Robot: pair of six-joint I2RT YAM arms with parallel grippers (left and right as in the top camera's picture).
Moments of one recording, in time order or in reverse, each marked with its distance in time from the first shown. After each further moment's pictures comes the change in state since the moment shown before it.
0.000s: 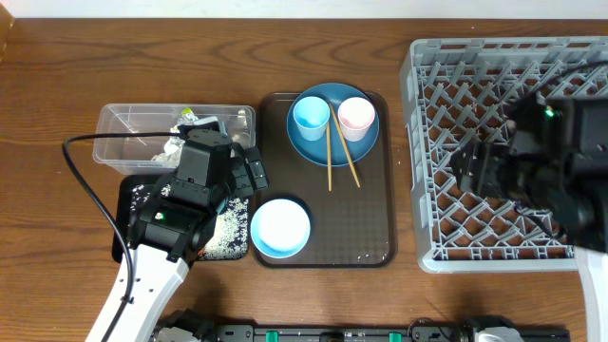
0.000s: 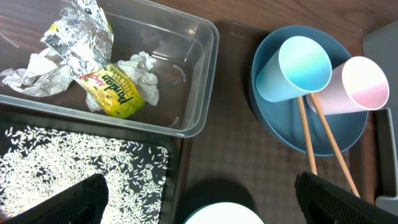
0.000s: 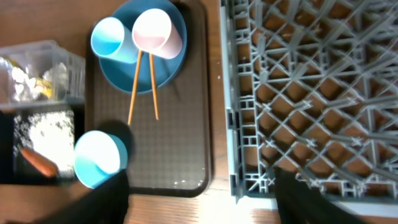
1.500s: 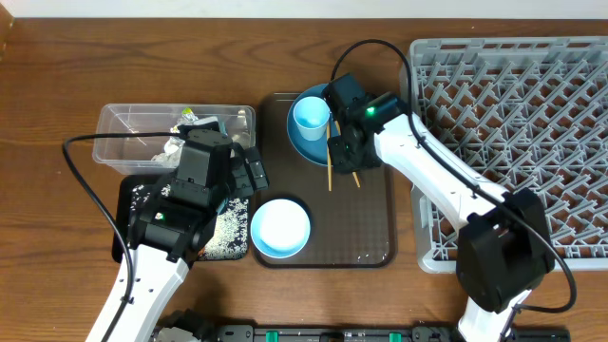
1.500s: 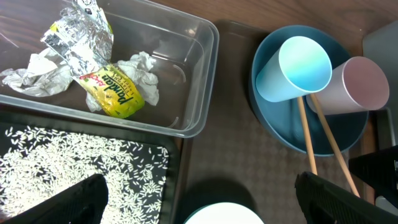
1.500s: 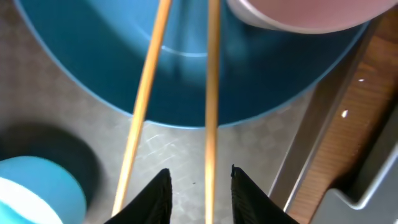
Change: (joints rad) left arm 0.000 0.000 0.000 0.000 0.000 0.000; right arm 0.474 0.723 0.002 0.342 0.225 0.071
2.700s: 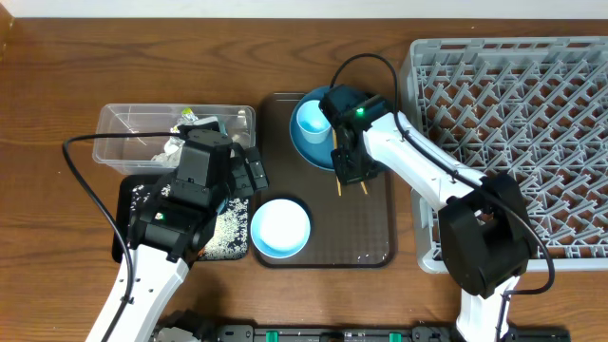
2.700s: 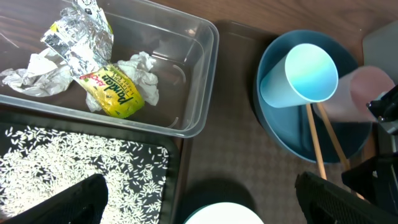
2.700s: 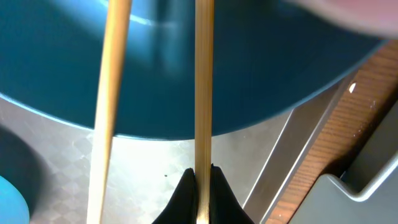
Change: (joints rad) left arm 0.000 0.000 0.000 0.000 0.000 0.000; right arm 0.000 0.091 0.000 -0.084 0.033 -0.017
